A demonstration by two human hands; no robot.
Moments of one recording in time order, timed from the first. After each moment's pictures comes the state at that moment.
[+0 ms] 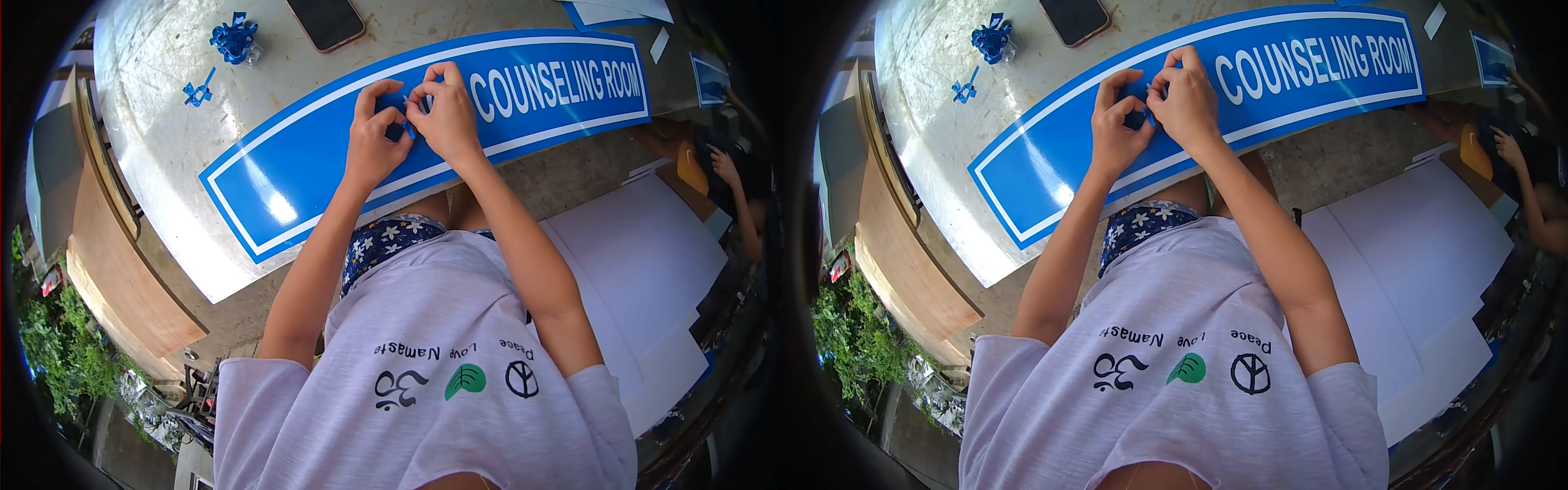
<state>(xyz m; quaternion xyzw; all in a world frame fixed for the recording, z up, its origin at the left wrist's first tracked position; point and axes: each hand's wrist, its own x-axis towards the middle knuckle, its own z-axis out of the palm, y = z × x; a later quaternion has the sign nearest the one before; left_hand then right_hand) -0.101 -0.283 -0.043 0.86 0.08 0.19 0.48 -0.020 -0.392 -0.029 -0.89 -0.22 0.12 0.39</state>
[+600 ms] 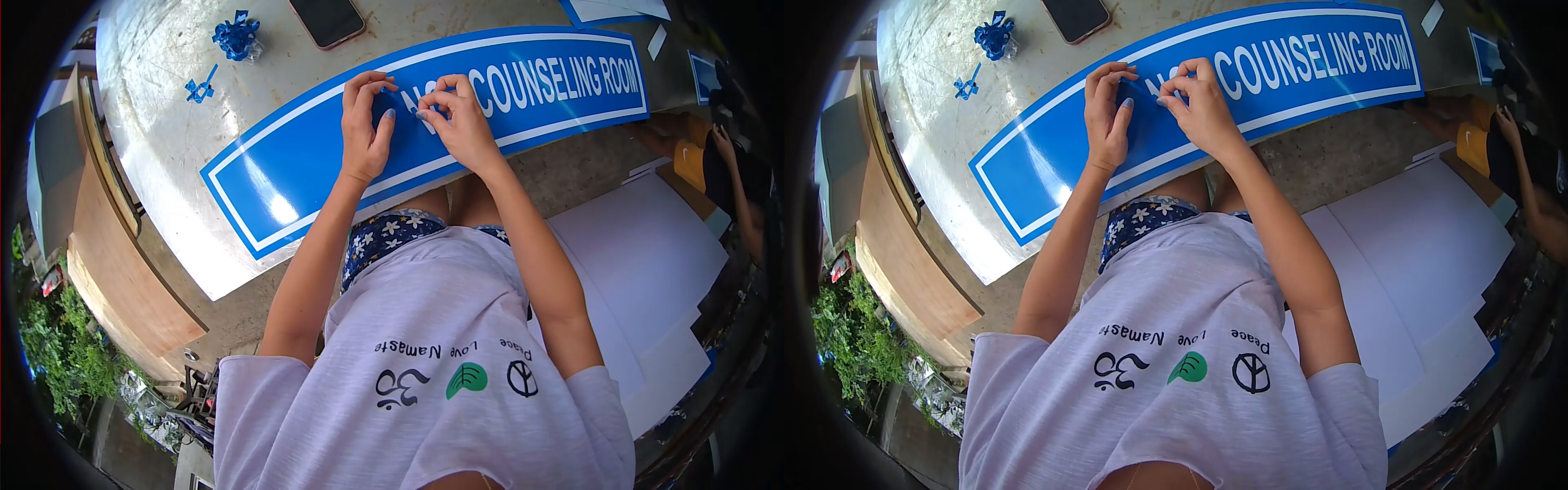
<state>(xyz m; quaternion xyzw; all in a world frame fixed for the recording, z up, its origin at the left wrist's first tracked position) -0.102 -0.273 -0.045 0.78 0.09 0.21 0.58 -0.024 -0.425 -0.026 -0.83 -0.24 0.19 0.47</state>
